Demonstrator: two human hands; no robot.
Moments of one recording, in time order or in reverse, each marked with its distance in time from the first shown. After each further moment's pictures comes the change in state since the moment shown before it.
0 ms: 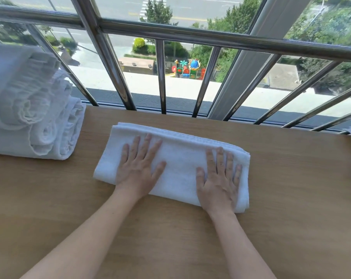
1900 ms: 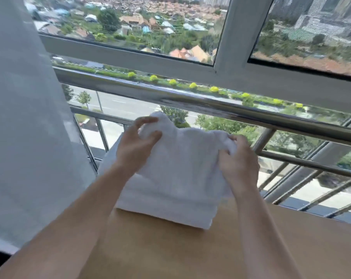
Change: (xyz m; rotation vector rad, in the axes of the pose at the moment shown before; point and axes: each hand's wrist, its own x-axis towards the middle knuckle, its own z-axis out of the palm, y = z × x) left_hand -0.056 -0.377 -0.355 -1.089 0.654 -0.142; right_hand -0.025 -0.472 -0.235 0.591 0.406 -0.059
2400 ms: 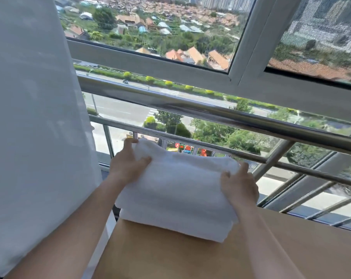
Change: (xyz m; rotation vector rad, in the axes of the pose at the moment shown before) left_hand 0.057 -0.099 -0.037 0.435 -0.140 -0.219; right_hand 0.008 0.031 0.074 -0.315 -0.135 0.239
